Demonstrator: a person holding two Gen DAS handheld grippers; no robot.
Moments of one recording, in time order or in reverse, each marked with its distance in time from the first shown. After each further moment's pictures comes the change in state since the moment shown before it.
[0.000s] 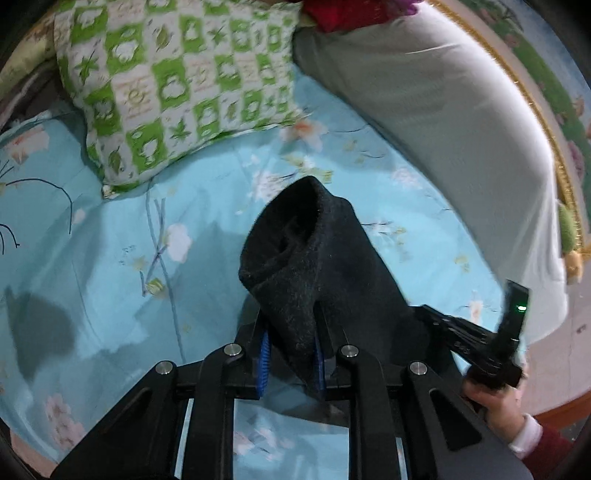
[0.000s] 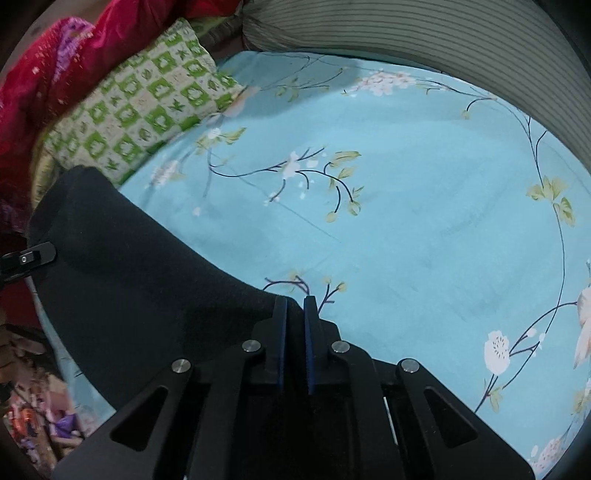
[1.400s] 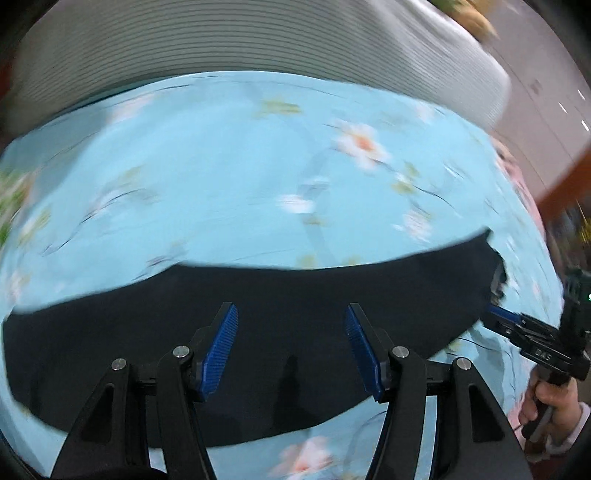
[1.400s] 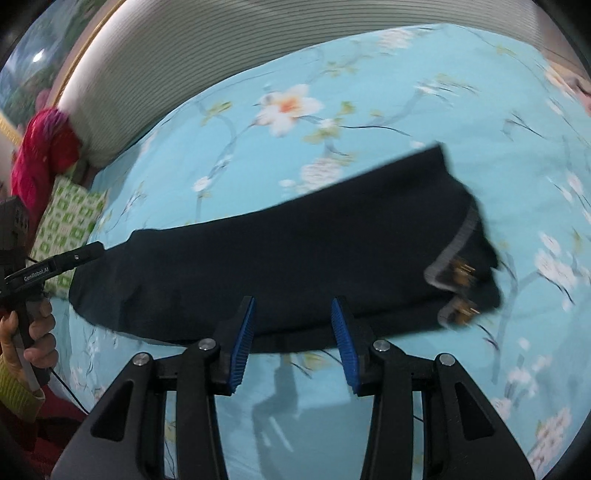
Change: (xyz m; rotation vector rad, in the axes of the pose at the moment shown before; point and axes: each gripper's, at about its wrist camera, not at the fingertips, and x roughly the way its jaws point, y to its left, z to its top) left arm 0.075 -0.285 -0.116 0.815 0.306 -0.158; right arm -0.205 -0.114 -0.275 0.729 -0.179 -0.208
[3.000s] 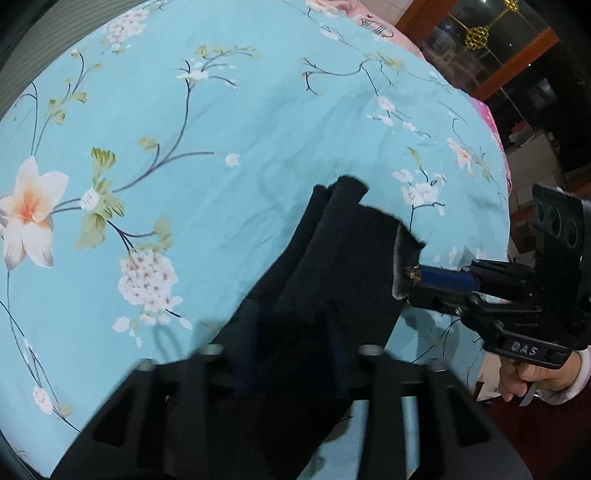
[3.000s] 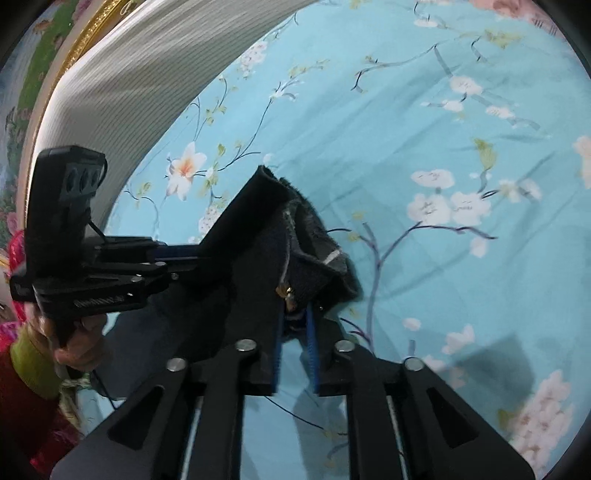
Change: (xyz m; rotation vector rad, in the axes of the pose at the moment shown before) left arm 0.153 -0.240 0.069 0.639 0.373 -0.317; right arm -0.024 -0.108 -0.017 0.358 -0.099 -0.003
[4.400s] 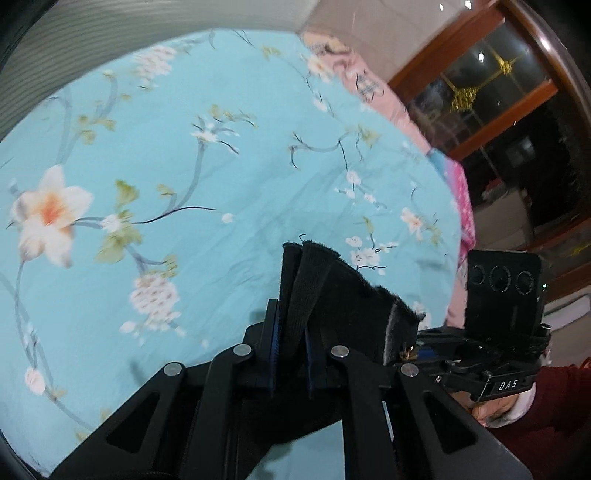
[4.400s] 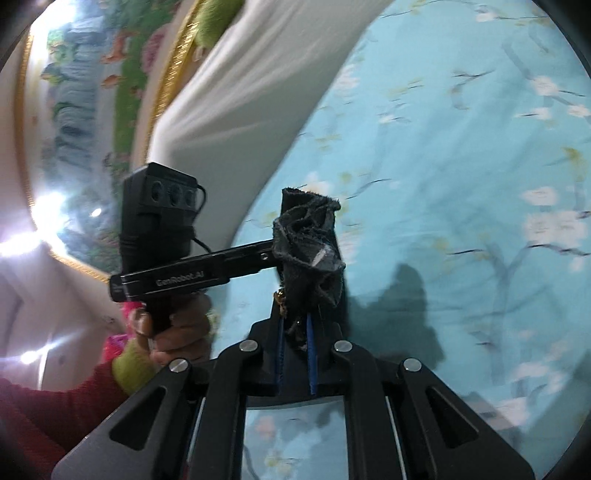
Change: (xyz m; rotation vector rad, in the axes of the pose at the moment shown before) left arm -0.074 0.011 -0.007 -0.137 -0.191 -0.165; right arm -0.020 0.028 0.012 0.064 -0.055 0.564
